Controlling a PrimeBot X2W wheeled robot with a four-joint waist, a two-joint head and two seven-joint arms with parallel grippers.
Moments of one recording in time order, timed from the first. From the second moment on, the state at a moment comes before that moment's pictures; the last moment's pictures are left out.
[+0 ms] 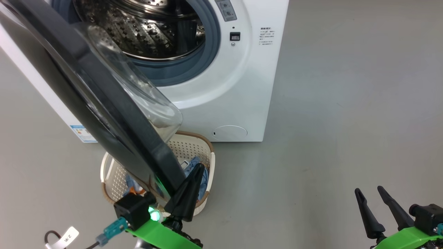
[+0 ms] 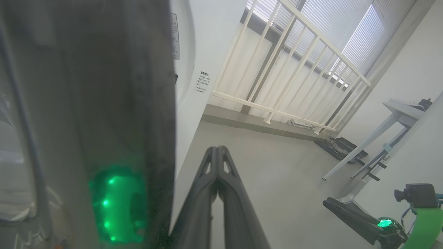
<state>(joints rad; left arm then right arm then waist) -0.17 0.02 -0.41 0.14 -0.53 -0.14 -0.26 -0.03 -0.31 0.09 0.32 0.48 0.13 -0.25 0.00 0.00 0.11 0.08</state>
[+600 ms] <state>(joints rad) -0.11 0.02 -0.38 0.11 -0.51 -0.15 -0.26 -0.03 -0.32 0.09 0.31 0.48 0.13 -0.25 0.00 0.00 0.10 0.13</state>
